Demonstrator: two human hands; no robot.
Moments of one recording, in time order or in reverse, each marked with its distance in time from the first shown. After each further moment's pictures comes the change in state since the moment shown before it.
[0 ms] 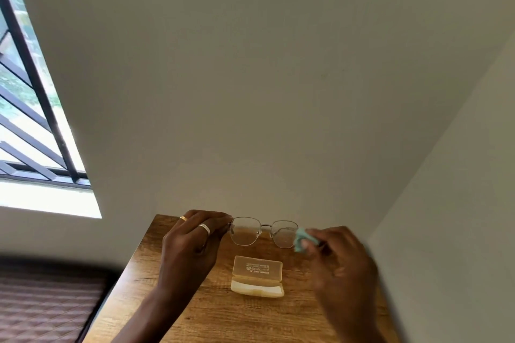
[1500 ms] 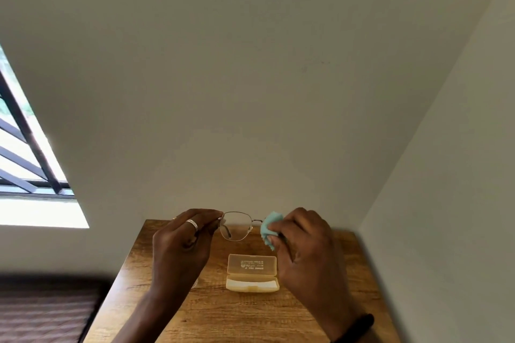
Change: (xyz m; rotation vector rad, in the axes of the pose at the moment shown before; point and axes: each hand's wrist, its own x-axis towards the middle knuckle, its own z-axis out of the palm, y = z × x) left_hand 0.006 0.006 0.003 -0.138 0.035 -0.083; right_hand 0.011 -0.018 0.009 -0.238 -0.188 -0.191
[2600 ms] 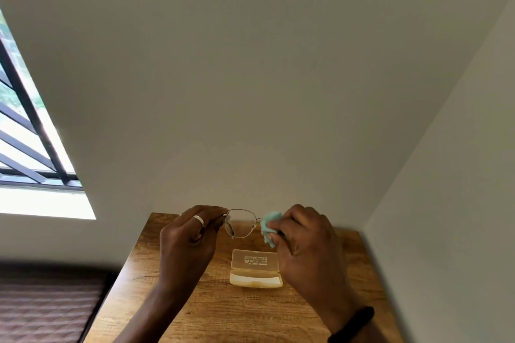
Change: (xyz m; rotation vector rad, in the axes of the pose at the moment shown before) left_hand -0.002 -0.004 0.003 0.024 0.011 -0.009; right_hand 0.006 -0.003 0.006 -0.023 -0.057 -0.014
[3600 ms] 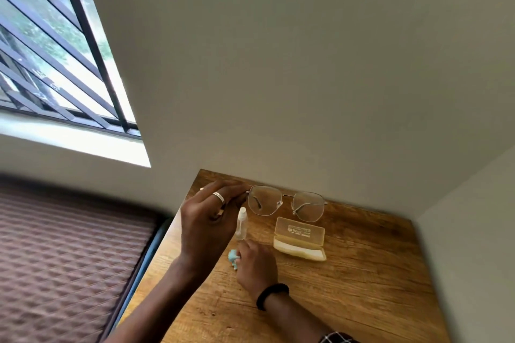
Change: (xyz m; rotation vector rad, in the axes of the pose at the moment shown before) left_hand -0.017 -0.034 -0.052 0.010 0.072 -0.069; right_hand -0.076 -0.048 0.258 0.043 -0.634 0.095
